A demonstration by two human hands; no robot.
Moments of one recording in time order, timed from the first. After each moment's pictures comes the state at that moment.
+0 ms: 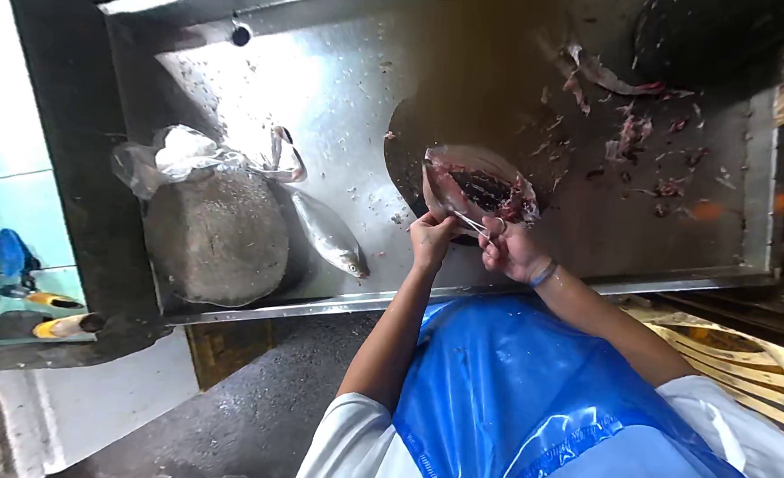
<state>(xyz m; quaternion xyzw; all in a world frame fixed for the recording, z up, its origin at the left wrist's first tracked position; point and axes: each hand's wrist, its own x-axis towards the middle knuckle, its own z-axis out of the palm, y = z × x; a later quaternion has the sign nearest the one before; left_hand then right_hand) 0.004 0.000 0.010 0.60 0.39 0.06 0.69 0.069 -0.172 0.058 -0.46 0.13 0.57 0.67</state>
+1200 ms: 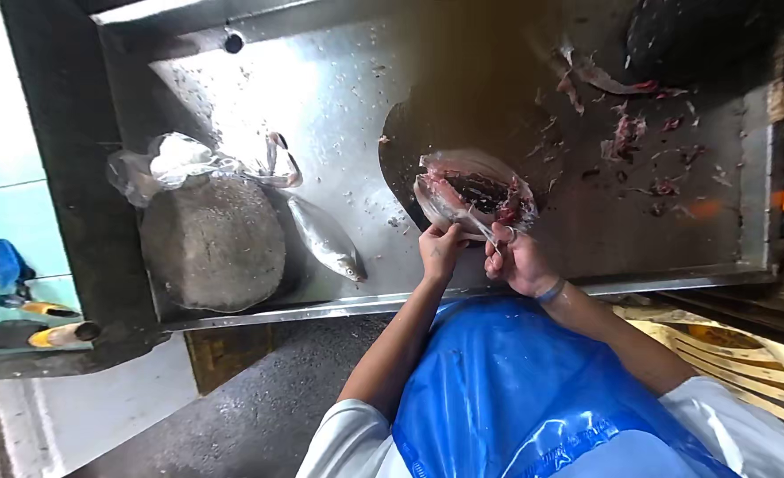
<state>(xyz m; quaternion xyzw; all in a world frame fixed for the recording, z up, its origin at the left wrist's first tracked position) 0.003 -0.031 0.013 0.54 0.43 0.07 0.72 0.050 -0.190 0.074 -0.50 0.13 0.51 0.69</state>
